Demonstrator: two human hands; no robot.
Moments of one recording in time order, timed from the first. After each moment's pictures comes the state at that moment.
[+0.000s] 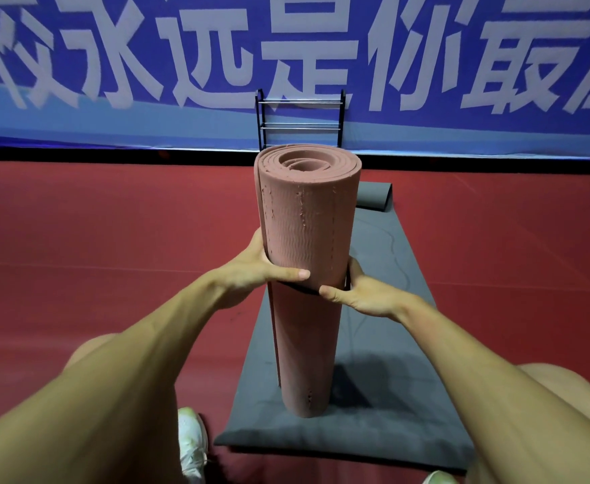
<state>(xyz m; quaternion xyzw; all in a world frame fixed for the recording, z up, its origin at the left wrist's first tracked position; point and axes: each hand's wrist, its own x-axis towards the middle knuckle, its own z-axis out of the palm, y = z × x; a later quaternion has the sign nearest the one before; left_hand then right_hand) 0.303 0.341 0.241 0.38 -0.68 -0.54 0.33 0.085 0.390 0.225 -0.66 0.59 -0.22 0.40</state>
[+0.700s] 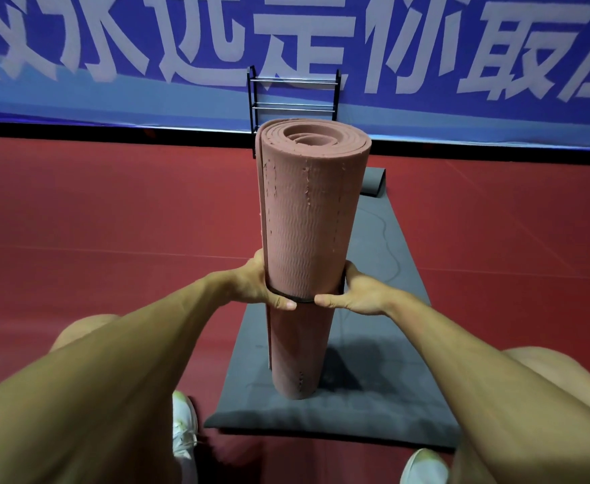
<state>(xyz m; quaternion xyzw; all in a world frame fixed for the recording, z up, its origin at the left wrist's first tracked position) 0.298 0.335 0.195 0.49 -0.73 -0.45 0.14 0.080 0.387 0.195 -0.65 0.63 -0.19 0.38</state>
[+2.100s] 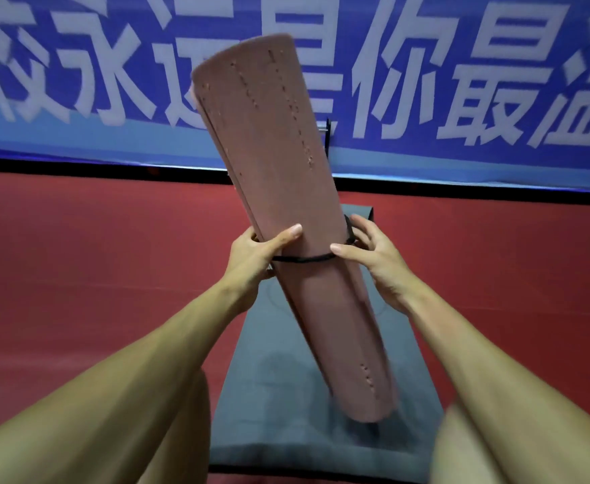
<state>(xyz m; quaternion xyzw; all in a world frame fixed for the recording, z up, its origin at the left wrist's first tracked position) 0.252 0.377 0.304 0.39 -0.51 -0.54 0.54 0.052 0.403 0.304 -0.54 0.51 -0.53 0.41</state>
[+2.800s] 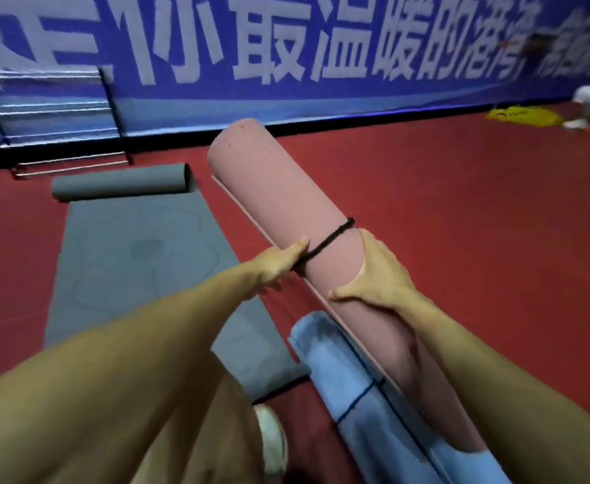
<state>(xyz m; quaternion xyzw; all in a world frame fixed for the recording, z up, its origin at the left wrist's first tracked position) -0.060 0.487 0.257 0.40 -0.73 -0.55 0.01 -0.196 0.632 0.247 -0.40 0.88 -0.24 0.07</state>
